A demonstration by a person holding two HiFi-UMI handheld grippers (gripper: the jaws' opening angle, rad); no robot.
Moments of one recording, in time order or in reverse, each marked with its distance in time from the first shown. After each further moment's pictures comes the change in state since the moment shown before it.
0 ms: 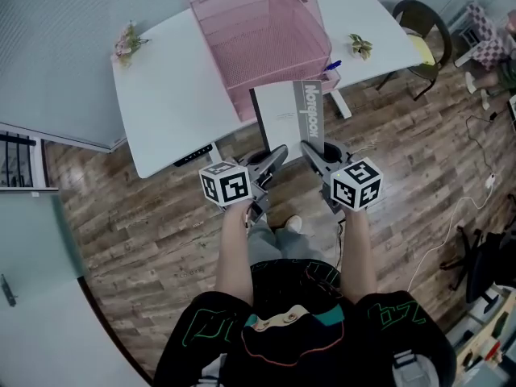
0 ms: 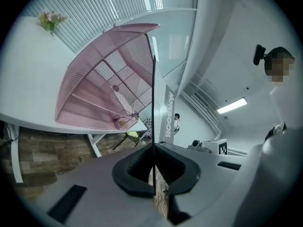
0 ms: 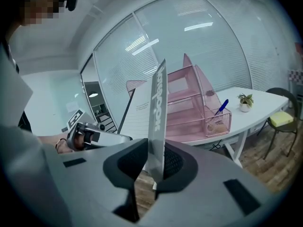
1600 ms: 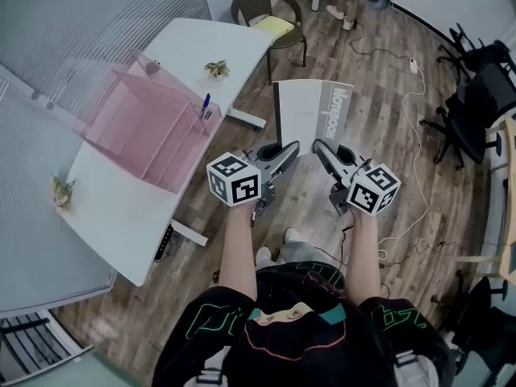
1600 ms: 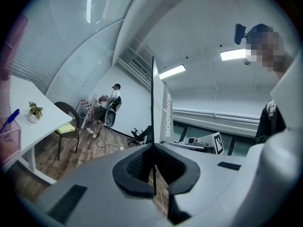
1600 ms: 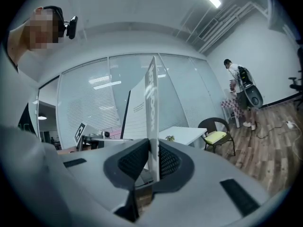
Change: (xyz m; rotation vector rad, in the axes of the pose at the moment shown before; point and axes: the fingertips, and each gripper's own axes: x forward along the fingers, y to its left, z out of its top) left arm 0.124 -0.220 -0.066 0.418 0.410 -0.686; right arm -0.273 -0.022 0.024 0.125 -0.504 -0.620
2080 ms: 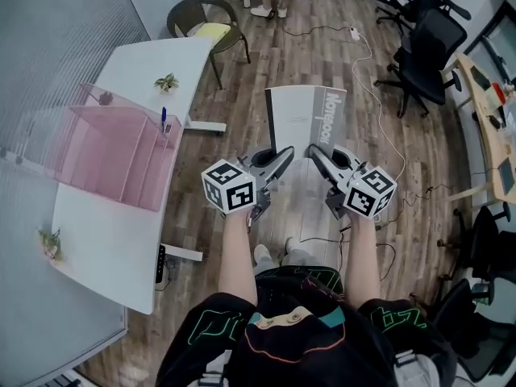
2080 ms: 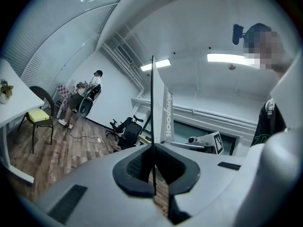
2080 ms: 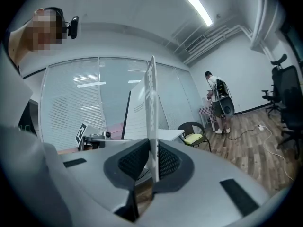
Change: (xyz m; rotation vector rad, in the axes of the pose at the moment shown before) left arm 0.014 -0.084 -0.042 -0.008 0.103 -0.260; right arm -0.103 0.032 -0.012 0.002 -0.058 -0.258
